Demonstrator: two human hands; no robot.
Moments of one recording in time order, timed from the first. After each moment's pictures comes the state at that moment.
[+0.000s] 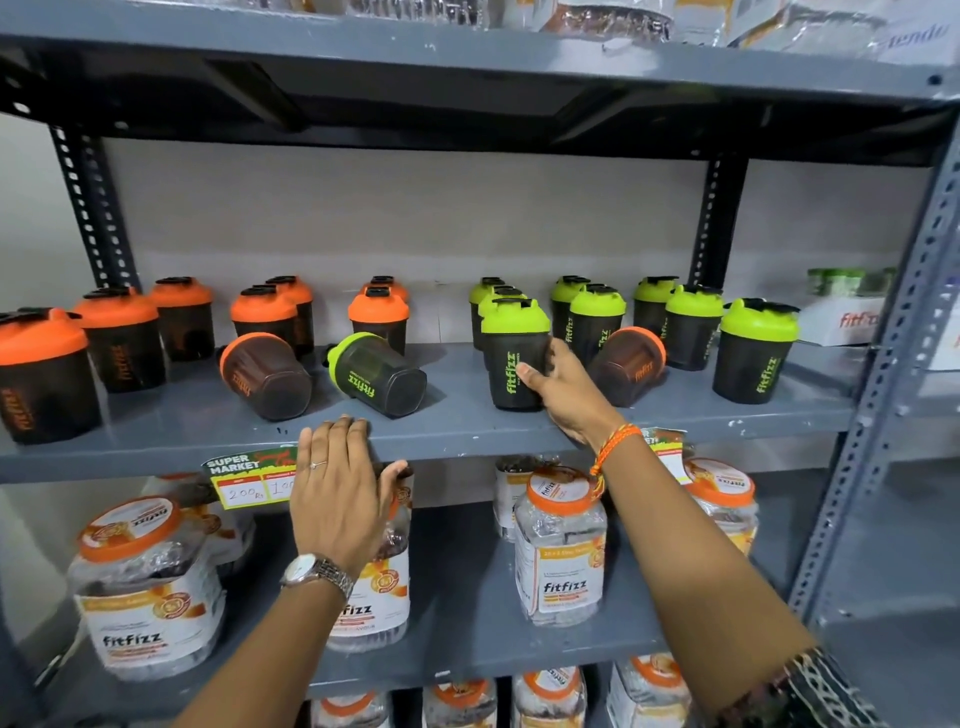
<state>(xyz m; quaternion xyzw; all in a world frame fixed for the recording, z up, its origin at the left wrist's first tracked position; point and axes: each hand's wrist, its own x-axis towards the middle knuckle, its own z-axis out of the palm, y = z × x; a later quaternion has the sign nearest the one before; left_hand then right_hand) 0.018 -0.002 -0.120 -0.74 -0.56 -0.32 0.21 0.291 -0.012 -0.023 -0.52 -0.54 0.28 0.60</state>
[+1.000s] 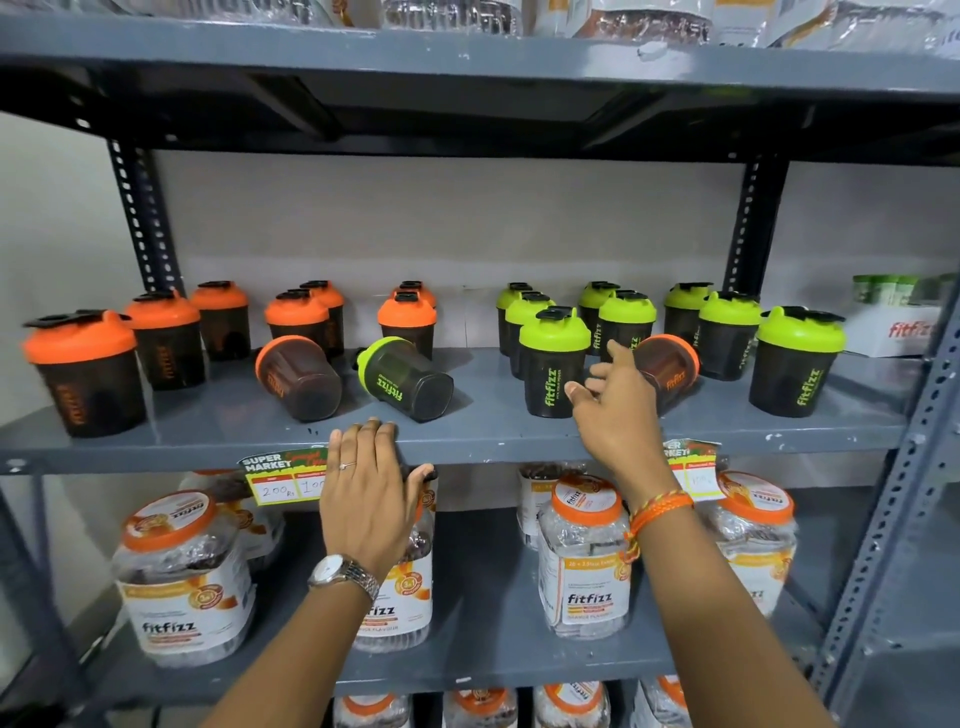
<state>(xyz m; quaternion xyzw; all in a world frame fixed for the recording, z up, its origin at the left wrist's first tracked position) 0.018 -0.006 -0.116 -0.74 -0.56 -0.32 0.19 0.260 -0.074 -0.013 -0.66 -0.49 0.03 0.57</state>
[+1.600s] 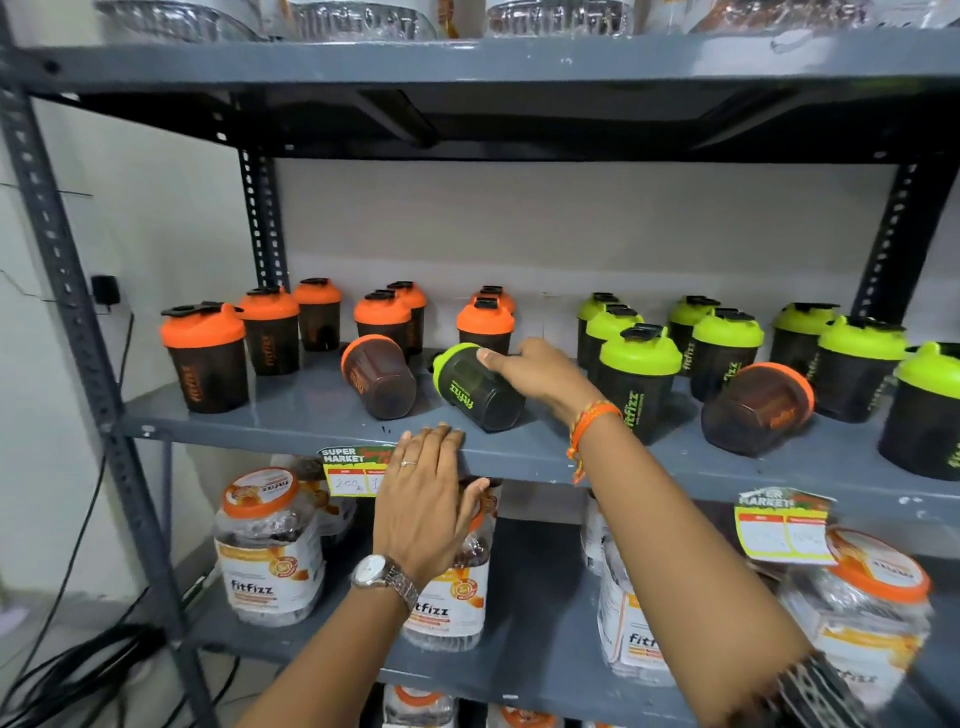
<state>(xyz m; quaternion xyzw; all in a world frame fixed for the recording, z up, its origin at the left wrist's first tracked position) 0.006 -0.014 -0.107 -0.76 -0.55 -0.30 0.19 0.161 0.006 0.045 -0.64 -0.64 0.20 0.38</state>
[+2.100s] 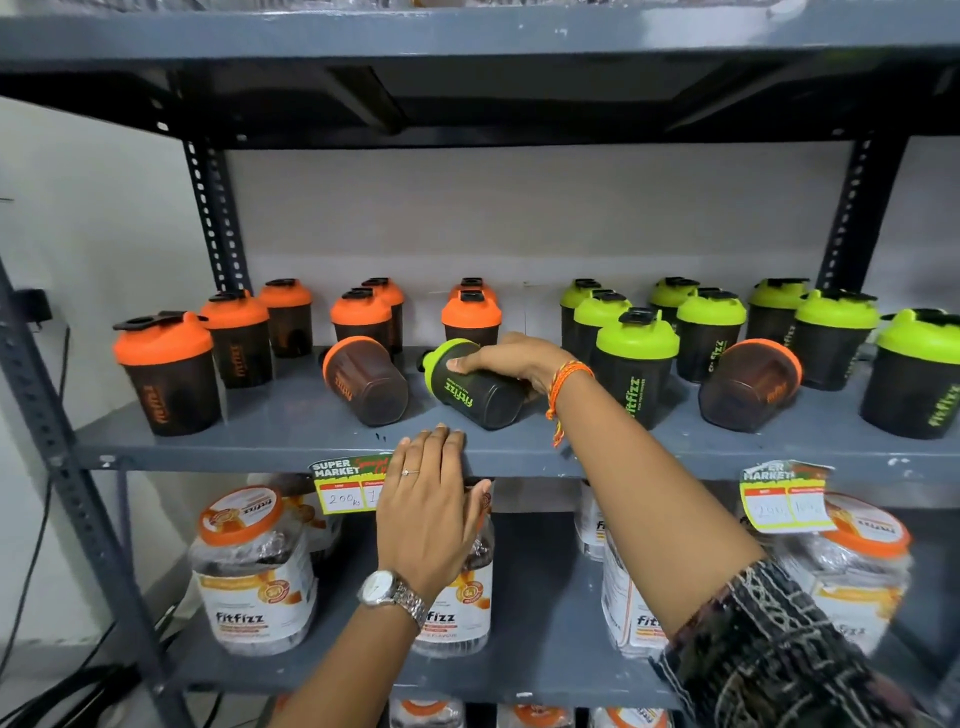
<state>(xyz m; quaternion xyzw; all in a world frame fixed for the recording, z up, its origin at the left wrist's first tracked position) 0.002 -0.004 -0.113 -0.76 -0.52 -0.32 0.21 0.145 0.048 0.049 -0.65 -0.58 0.35 0.33</state>
